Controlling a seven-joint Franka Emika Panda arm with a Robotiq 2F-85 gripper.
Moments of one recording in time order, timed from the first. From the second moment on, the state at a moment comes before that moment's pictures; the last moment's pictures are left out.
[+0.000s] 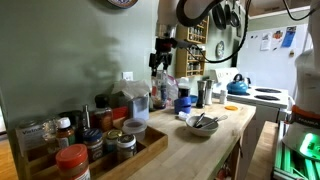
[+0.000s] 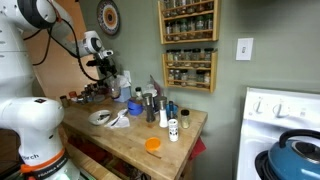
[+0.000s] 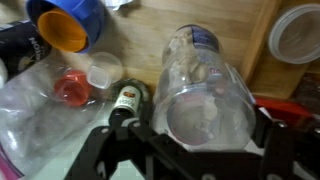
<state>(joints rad) 0.31 0.05 0.21 -2.03 -0.25 2.27 0.51</state>
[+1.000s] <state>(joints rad) 0.27 0.15 0.19 -2.05 -0.39 2.33 0.81</state>
